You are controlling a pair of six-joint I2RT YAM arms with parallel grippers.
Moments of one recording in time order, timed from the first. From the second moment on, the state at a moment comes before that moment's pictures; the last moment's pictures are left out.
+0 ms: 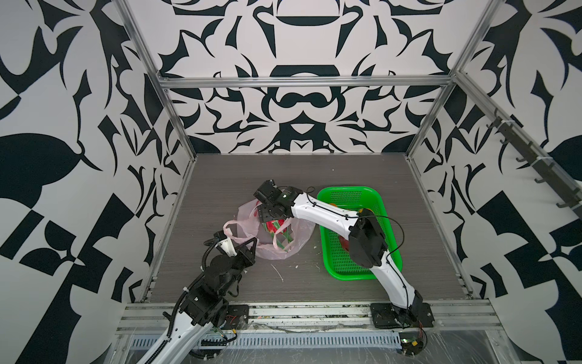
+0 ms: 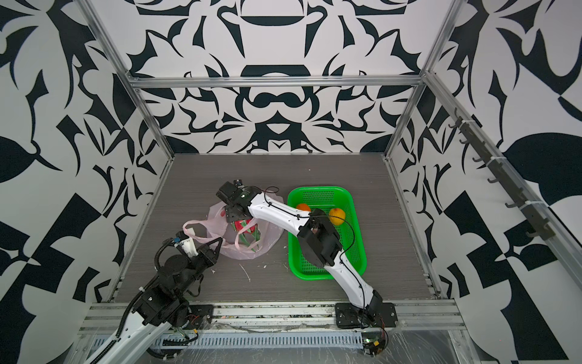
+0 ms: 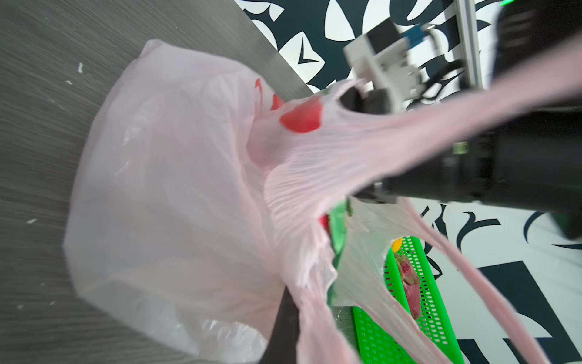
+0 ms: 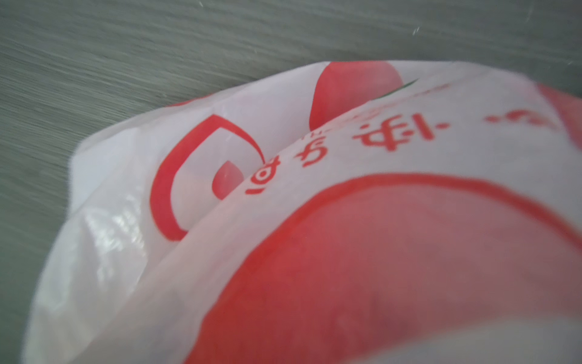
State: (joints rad) left arm -0.64 0.12 0.07 -0.21 -0.14 -0.95; right arm 0.98 2.28 2.10 -0.88 0.20 0.66
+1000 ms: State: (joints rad) left arm -0.64 0.49 0.20 0.00 -0.41 -0.76; right arm 1.07 2.01 1.89 -0.91 0.05 0.58
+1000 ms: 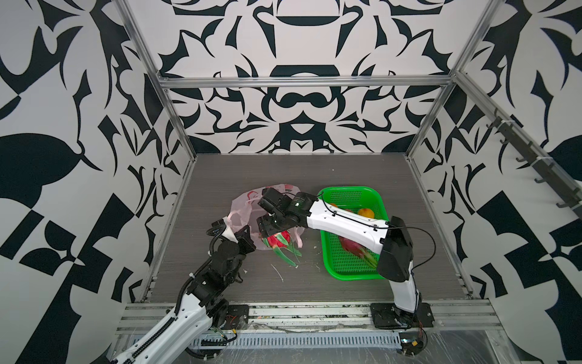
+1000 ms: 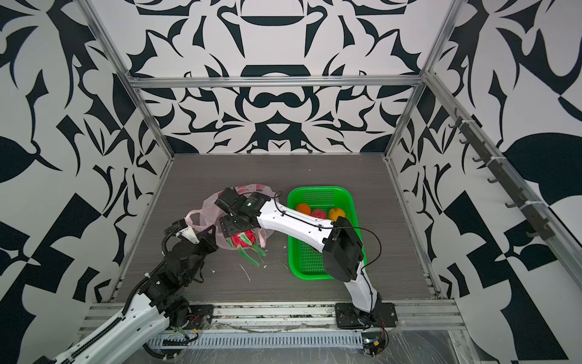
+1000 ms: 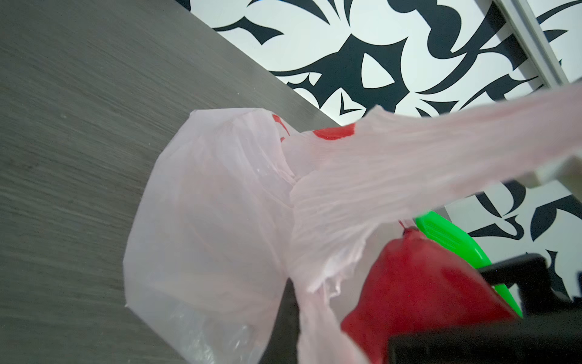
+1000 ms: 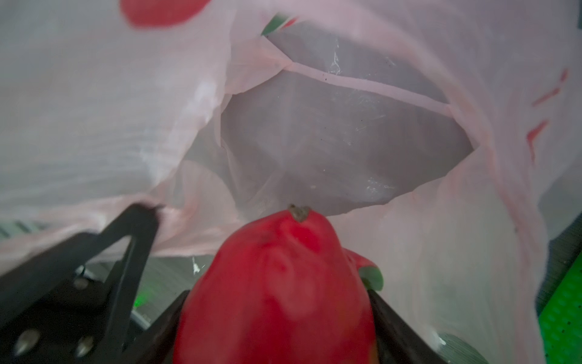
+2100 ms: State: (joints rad) left arm -0.64 0.42 0.22 -0.12 -0.44 -0.74; right arm 0.66 1.47 1.51 -0.87 0.15 0.49
